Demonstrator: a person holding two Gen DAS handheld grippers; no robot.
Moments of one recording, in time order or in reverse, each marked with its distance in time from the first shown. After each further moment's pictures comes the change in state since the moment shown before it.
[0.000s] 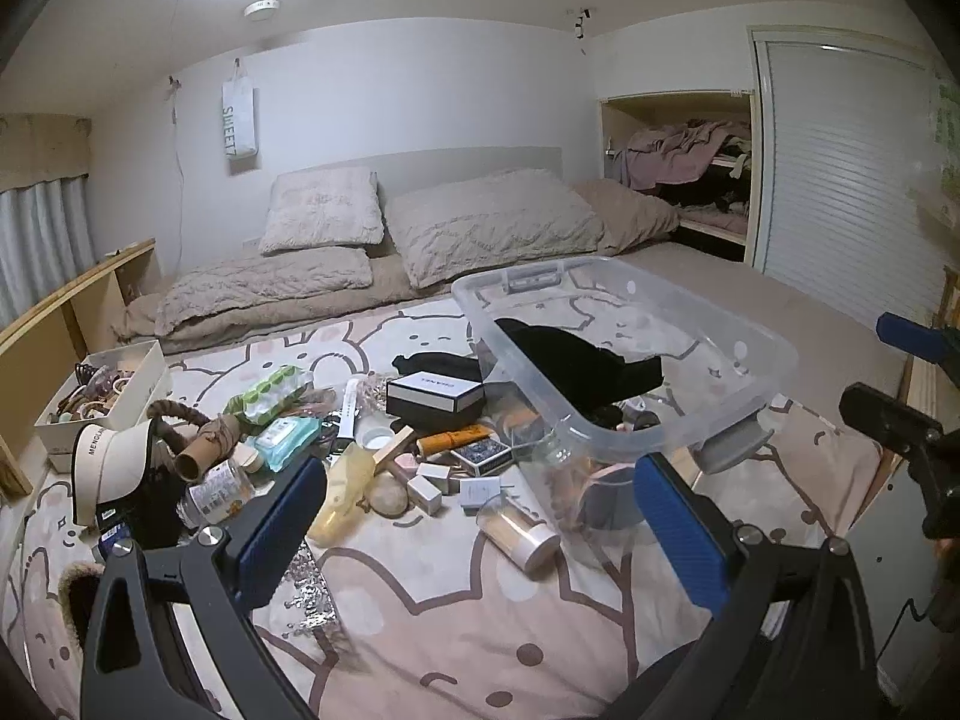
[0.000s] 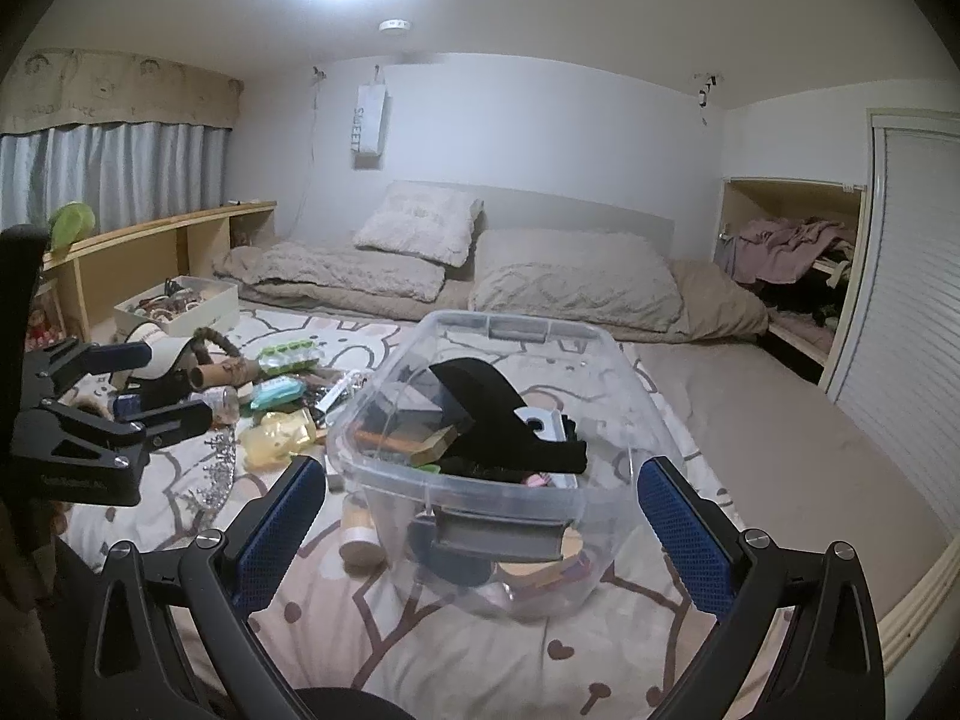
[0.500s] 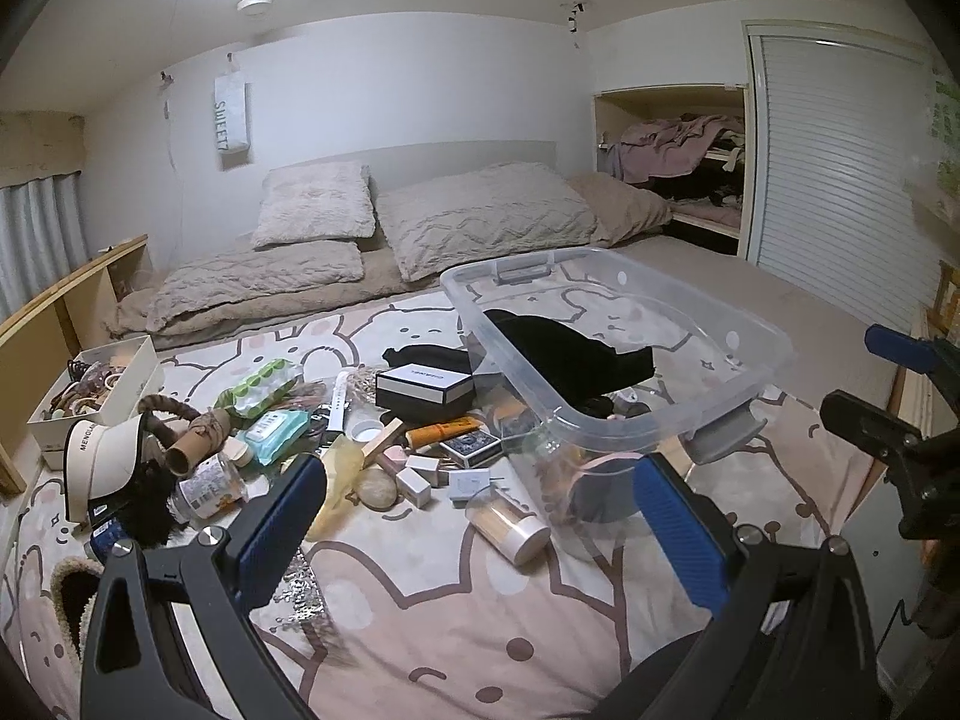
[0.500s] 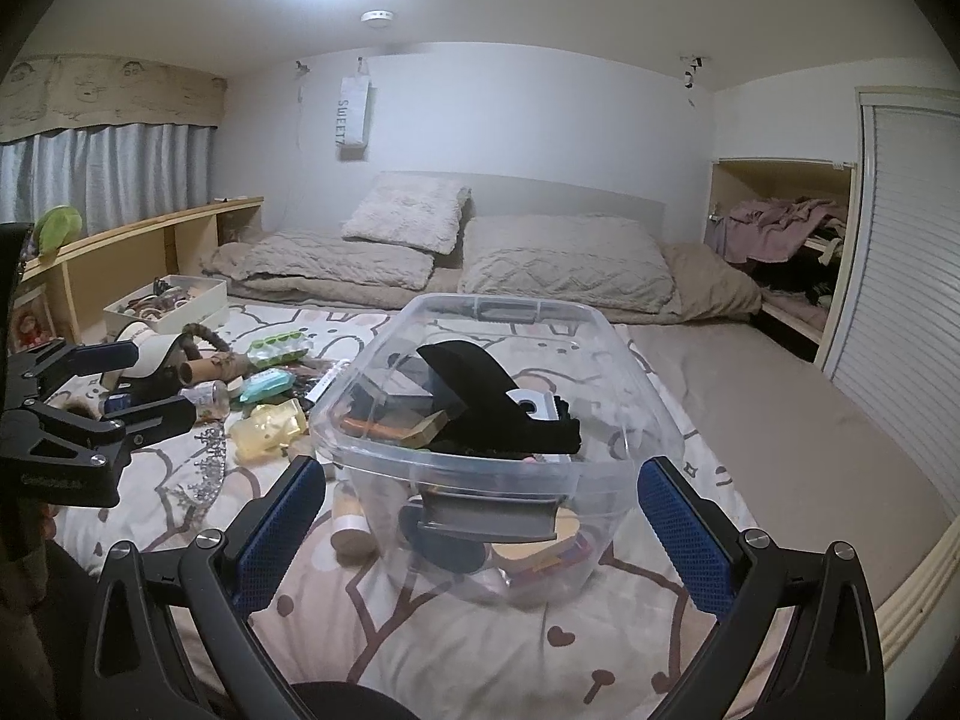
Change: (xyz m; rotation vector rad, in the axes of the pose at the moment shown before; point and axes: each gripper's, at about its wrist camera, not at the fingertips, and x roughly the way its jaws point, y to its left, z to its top) left arm 0.002 -0.005 -0.003 -0.001 0.009 -0.025; right arm 0.003 -0.004 -0.010 0.034 0.021 -0.019
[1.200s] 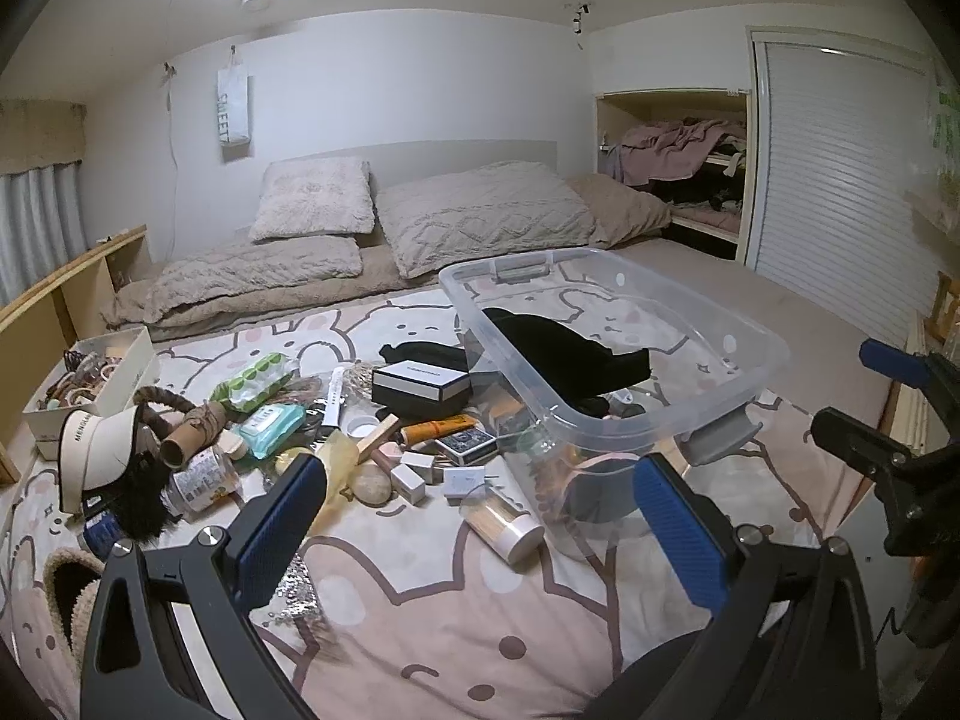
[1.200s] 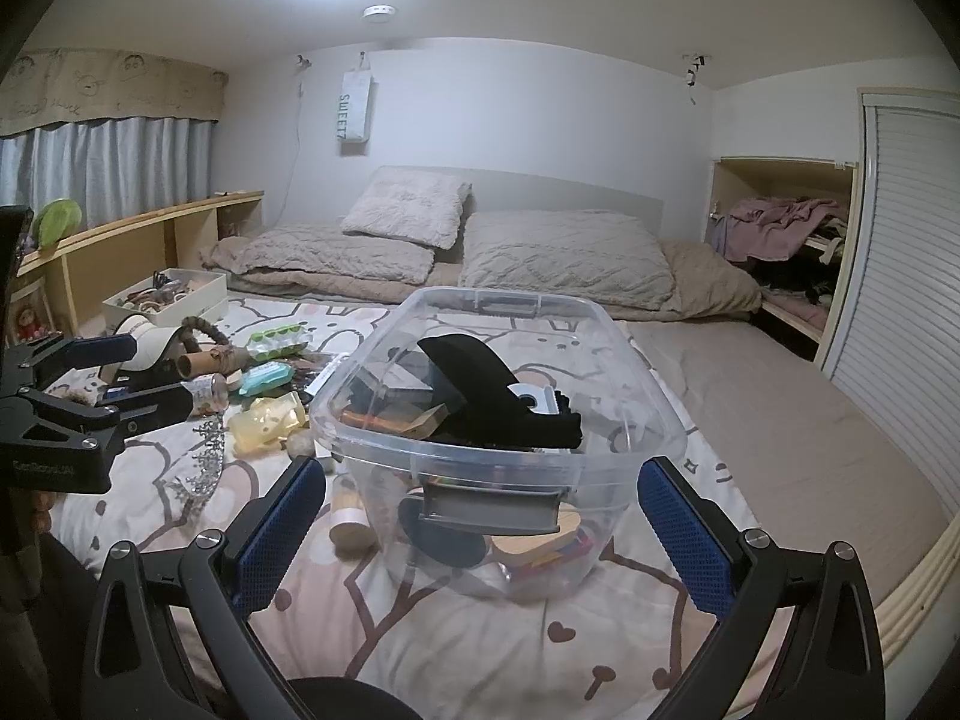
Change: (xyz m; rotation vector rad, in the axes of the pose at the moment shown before) left arm 0.002 0.001 0.000 -0.025 0.012 -0.012; right arm 0.002 0.001 -0.003 -0.006 0.010 -0.004
